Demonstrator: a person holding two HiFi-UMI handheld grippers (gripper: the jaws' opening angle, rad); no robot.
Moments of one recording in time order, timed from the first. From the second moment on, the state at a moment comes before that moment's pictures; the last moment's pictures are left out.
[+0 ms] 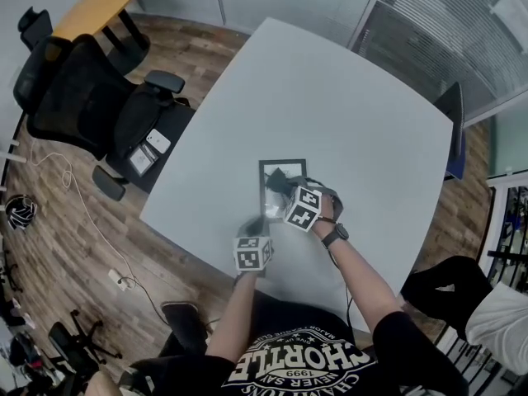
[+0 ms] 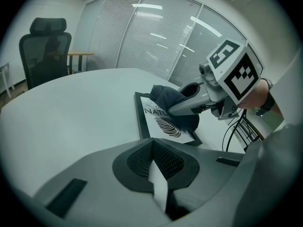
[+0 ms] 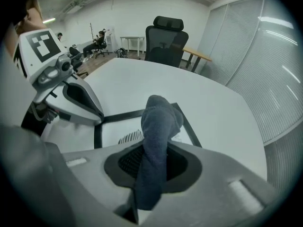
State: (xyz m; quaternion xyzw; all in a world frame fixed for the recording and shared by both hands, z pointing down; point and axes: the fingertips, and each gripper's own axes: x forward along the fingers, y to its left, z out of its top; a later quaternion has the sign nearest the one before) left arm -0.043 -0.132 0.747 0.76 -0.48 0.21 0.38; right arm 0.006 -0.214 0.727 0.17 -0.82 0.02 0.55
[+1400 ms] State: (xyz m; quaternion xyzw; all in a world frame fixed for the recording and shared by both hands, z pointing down) left arm -0.044 -0.132 0.747 0.77 -0.48 0.21 0.37; right arm 0.027 -0.193 0.735 0.17 -0.81 0.06 0.56
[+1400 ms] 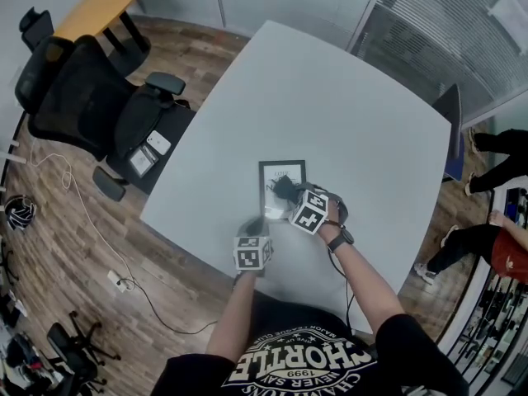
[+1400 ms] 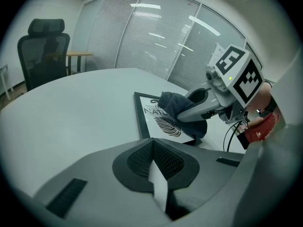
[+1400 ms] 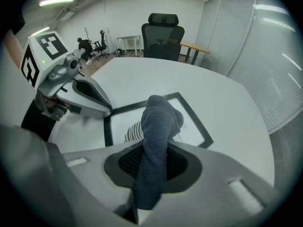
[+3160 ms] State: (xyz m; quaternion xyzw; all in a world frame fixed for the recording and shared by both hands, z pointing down) left arm -0.045 -0.131 0.748 0.77 -0.47 0.21 0.37; right arm -0.048 -0.164 0.727 0.09 -0.85 0.07 0.52
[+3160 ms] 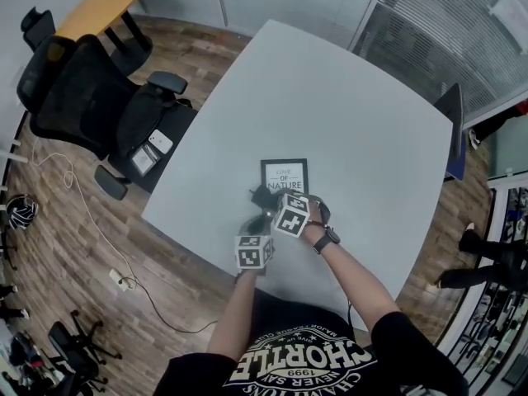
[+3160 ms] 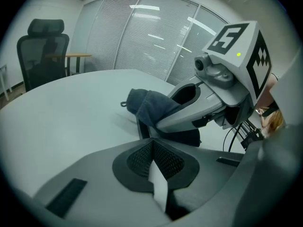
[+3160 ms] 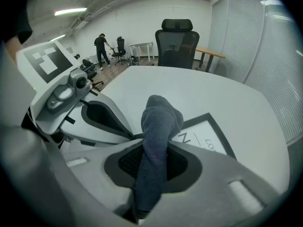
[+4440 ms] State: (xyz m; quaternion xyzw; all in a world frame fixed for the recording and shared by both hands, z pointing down) left arm -0.048 -0.120 0.746 0.76 -0.47 0.19 0.41; right arm 0.035 -0.153 0.731 0.16 -0.81 0.08 0.55
